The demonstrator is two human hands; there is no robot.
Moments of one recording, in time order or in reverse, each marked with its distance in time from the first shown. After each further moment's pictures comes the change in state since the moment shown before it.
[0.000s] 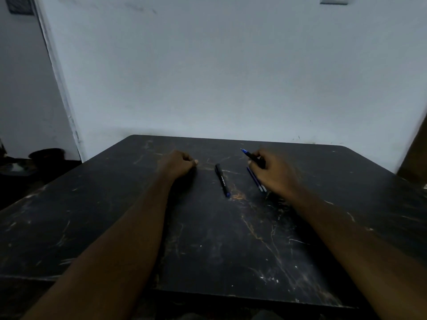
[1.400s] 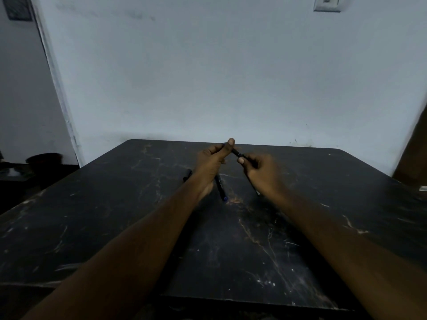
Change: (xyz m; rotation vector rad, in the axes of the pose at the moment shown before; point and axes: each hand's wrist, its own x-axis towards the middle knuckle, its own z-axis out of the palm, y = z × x) left_hand -0.057 0.103 0.034 -0.974 -0.065 0.037; right_hand 0.005 -0.021 0.017 0.289 0.104 -0.019
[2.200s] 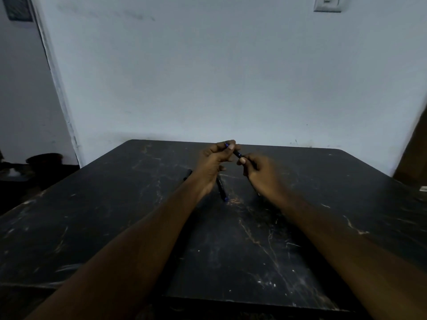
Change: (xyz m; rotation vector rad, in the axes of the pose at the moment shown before) left_hand 0.001 0.000 -0.002 -0.058 -0.093 -0.009; right_hand 0.000 0.004 0.000 -0.024 -0.049 -0.018
